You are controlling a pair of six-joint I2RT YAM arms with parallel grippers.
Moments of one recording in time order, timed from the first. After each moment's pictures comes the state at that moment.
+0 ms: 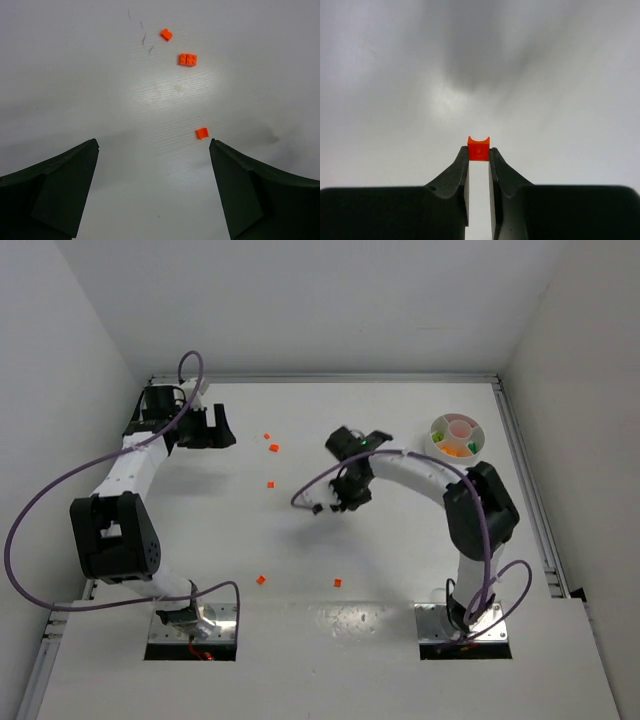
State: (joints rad) left arm 0.12 1.55 1.21 -0.43 0.44 0.03; right arm 0.73 1.87 1.31 -0.90 -0.27 -1.34
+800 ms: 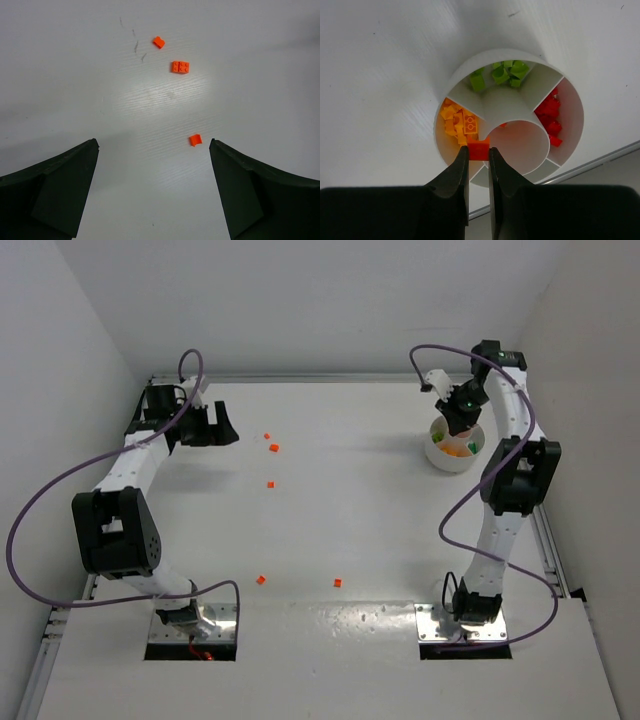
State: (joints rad) left arm 0.12 1.58 1.22 -0.38 0.48 -0.01; right arm -0.10 2.13 2.04 -1.26 -0.29 -1.15
